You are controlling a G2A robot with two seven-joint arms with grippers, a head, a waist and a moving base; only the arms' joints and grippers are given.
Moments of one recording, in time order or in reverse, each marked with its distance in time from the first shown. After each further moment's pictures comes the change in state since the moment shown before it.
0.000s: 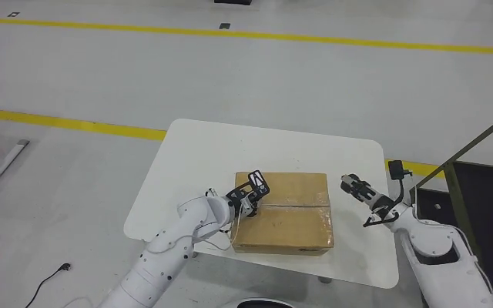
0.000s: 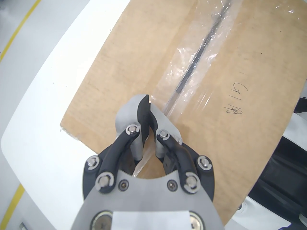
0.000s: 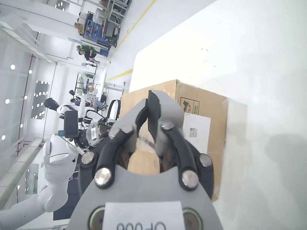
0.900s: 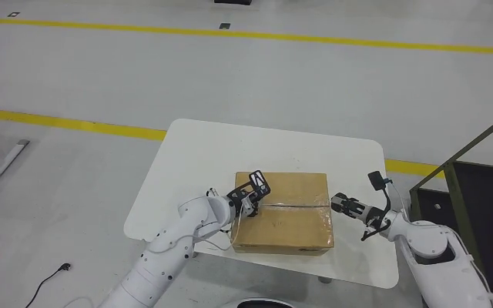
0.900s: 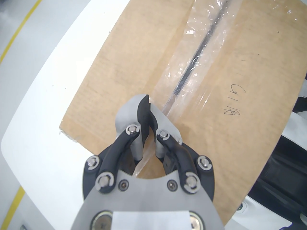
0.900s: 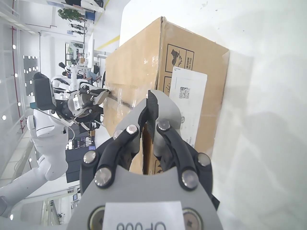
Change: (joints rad) left arm -0.004 -0.004 0.002 0.009 0.003 -0.008 0.009; right arm 0.022 0.012 -0.059 0.053 -0.022 0.010 0.214
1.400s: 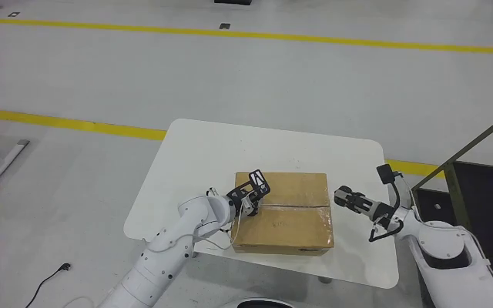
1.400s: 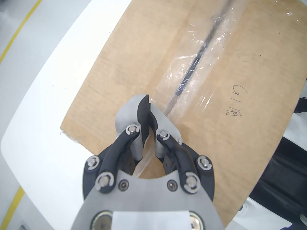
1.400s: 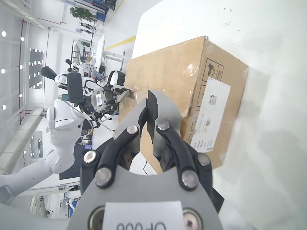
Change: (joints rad) left arm -0.003 -0.002 -0.001 0.008 -0.002 -0.003 0.006; right arm -0.075 0.016 0.092 -0.186 0.048 0.029 0.021
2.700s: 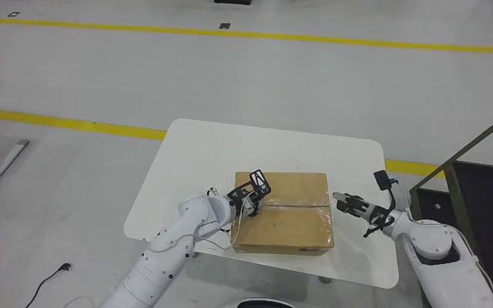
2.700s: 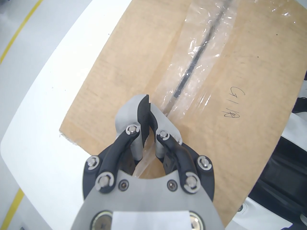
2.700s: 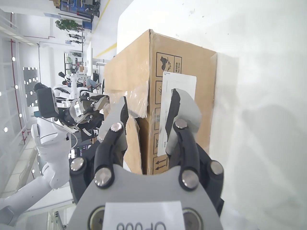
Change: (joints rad) left arm 0.002 -0.004 -0.002 -0.001 0.003 -0.006 0.002; right arm 0.079 -0.003 -0.095 0.191 -0.021 0.029 -0.049
